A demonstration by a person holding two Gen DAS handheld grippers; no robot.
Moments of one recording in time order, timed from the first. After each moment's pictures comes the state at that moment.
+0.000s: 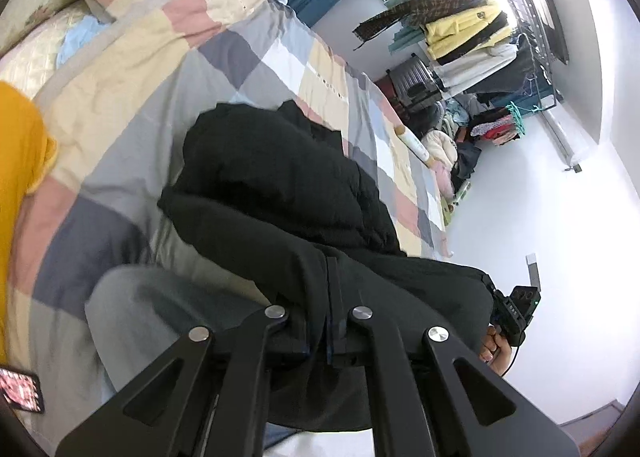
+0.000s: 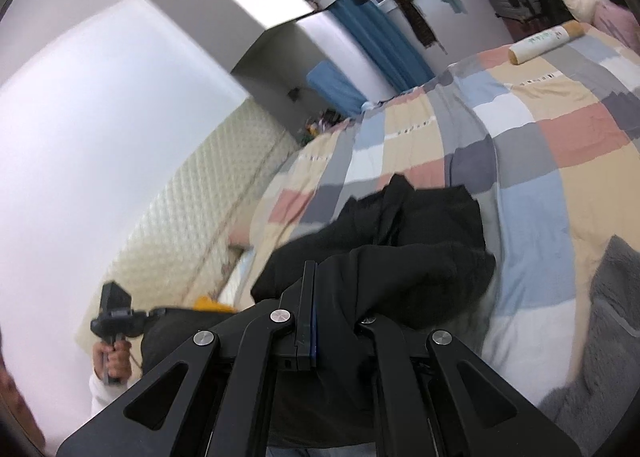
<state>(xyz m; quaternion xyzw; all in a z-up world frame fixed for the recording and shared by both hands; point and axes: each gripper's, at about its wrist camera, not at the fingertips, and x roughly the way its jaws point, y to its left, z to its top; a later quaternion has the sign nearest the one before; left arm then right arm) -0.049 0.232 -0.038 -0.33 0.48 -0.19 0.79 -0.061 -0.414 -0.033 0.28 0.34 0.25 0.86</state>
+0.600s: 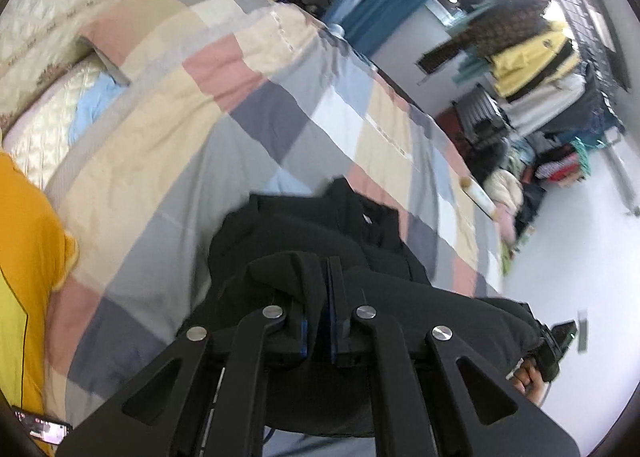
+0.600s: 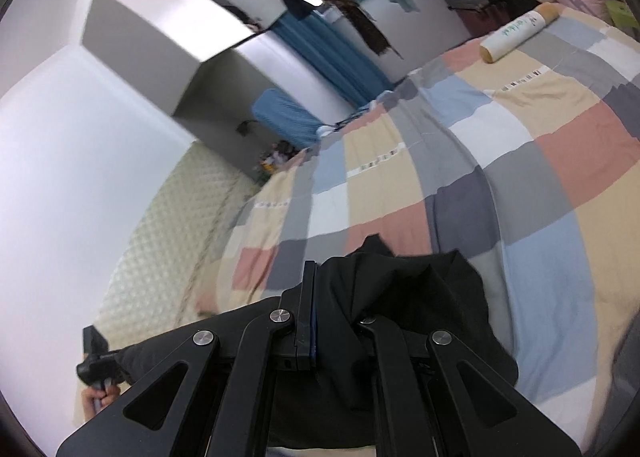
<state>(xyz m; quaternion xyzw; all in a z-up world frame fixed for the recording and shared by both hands) 0.123 0.225 -0.035 -0.29 0.49 -0.05 0.82 0.124 -0.417 -0.052 0.33 0.35 0.15 0.86</state>
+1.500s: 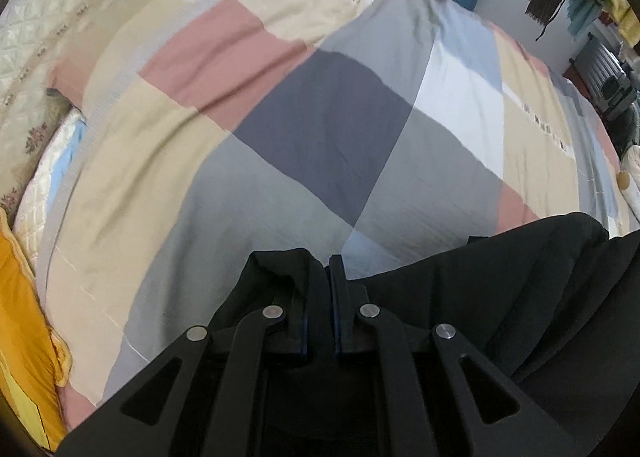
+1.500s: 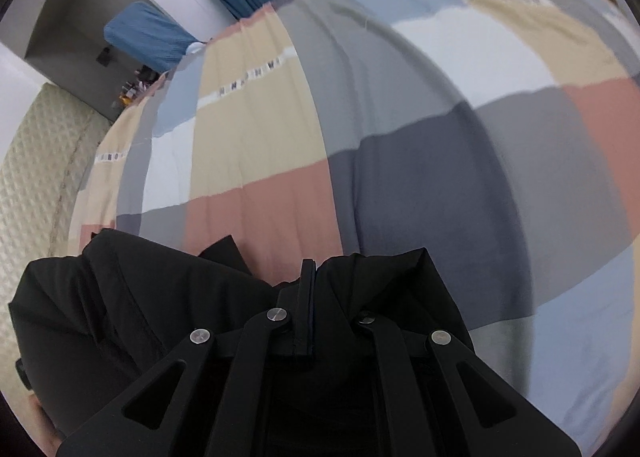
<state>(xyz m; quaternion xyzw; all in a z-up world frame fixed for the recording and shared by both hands) 0.347 0.150 -0.220 -0.13 0.57 0.12 0.80 0.339 -0.377 -0.255 0.24 0.54 0.01 0.81</state>
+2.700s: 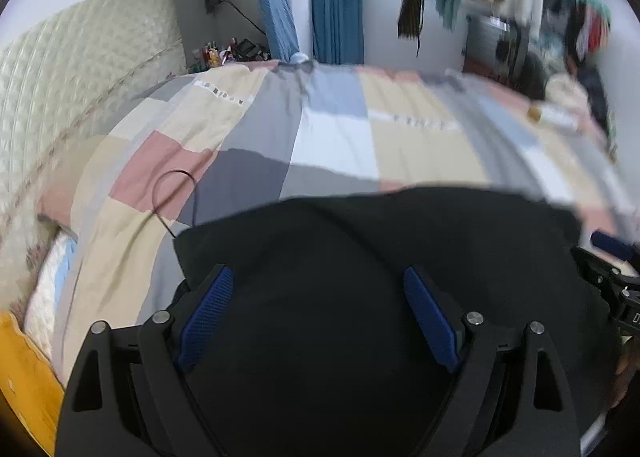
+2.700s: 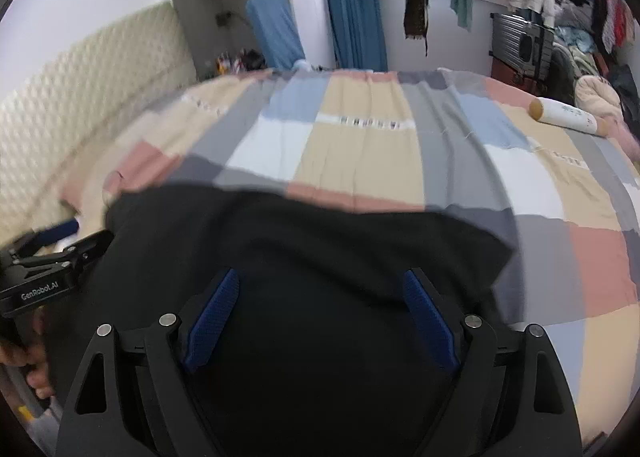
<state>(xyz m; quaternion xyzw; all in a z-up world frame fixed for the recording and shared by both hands) 0.261 0.037 -0.170 0.03 0.43 -0.01 0.90 0.254 -0.235 -0.184 0.02 0.43 0.10 0.90</state>
